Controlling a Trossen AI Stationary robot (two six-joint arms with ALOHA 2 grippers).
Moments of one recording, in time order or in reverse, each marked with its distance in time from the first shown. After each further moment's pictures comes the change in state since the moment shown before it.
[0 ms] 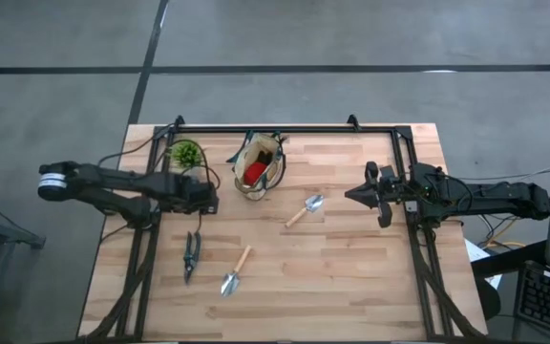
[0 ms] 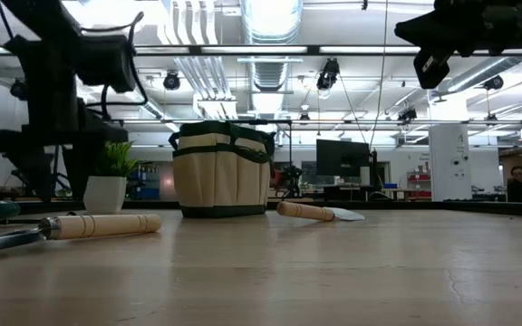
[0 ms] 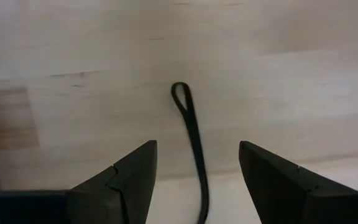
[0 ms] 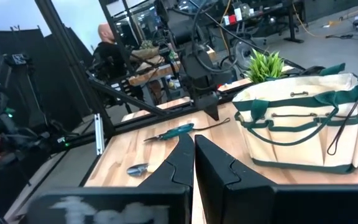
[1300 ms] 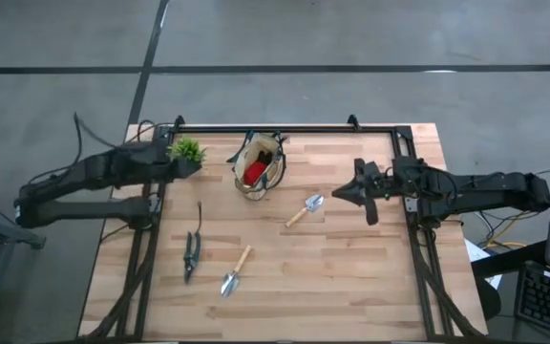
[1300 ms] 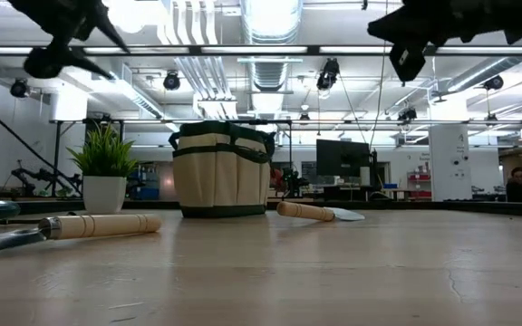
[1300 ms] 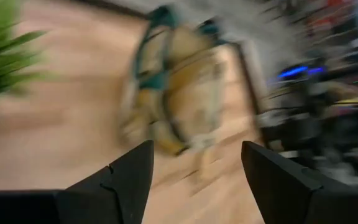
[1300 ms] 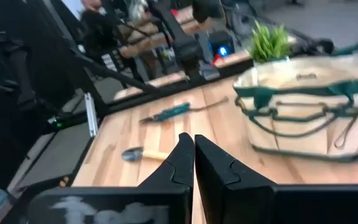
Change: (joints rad) left arm 0.140 -0.469 0.265 0.028 -0.065 0.220; right arm 0.001 0.247 0.191 -0.084 -0.028 -0.026
